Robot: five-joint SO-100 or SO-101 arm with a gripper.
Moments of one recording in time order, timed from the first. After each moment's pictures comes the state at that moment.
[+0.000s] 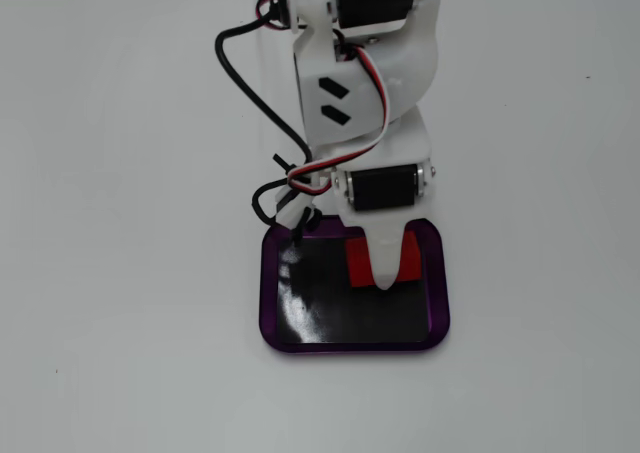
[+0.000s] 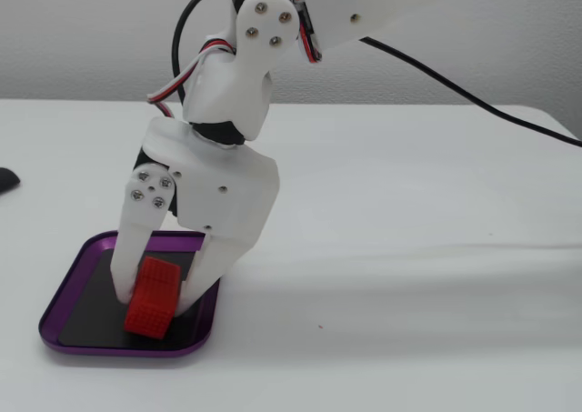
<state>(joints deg) -2.2 57.6 61.3 69.1 -9.8</state>
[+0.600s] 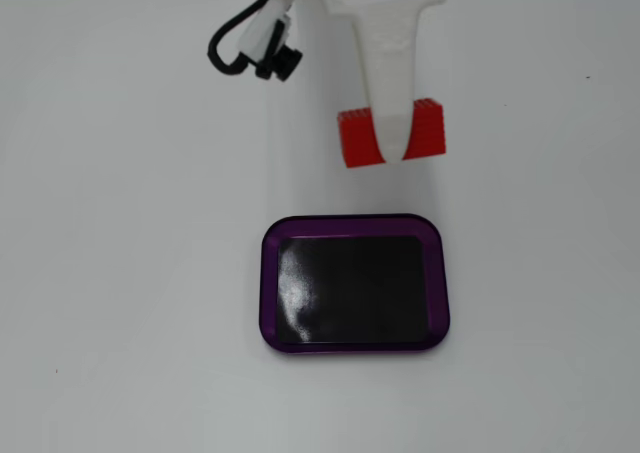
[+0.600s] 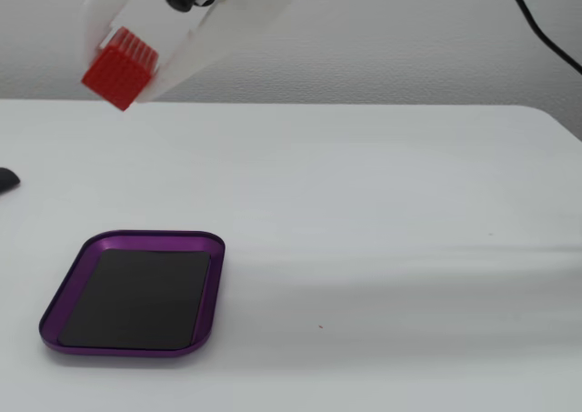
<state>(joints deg) -1.1 87.5 59.3 79.7 -9.8</state>
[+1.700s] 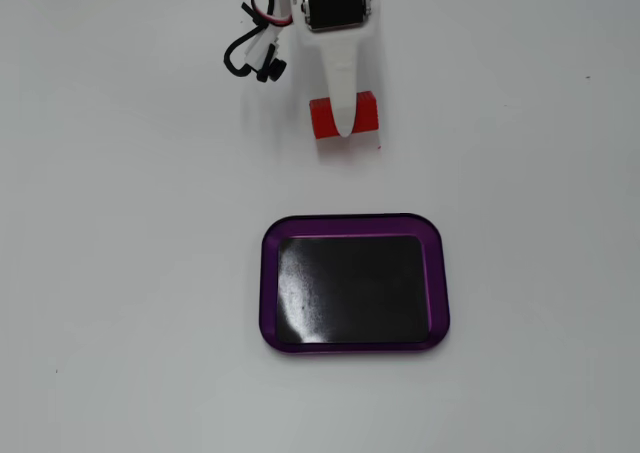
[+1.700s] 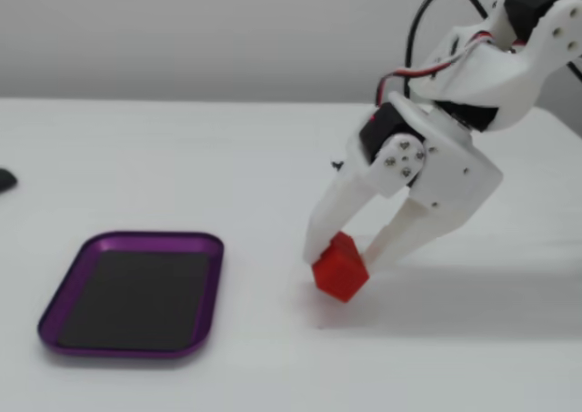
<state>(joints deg) -0.5 119.9 136.9 41.1 -12.3</state>
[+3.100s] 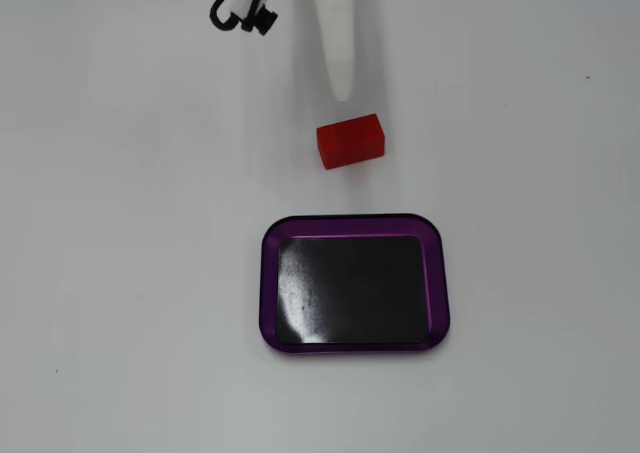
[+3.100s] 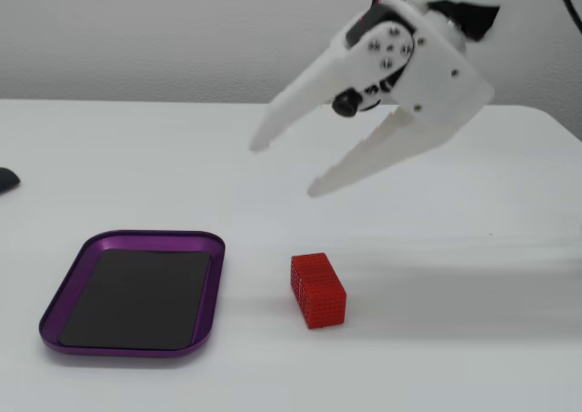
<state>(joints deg) -0.2 133.1 122.3 57.5 -6.9</state>
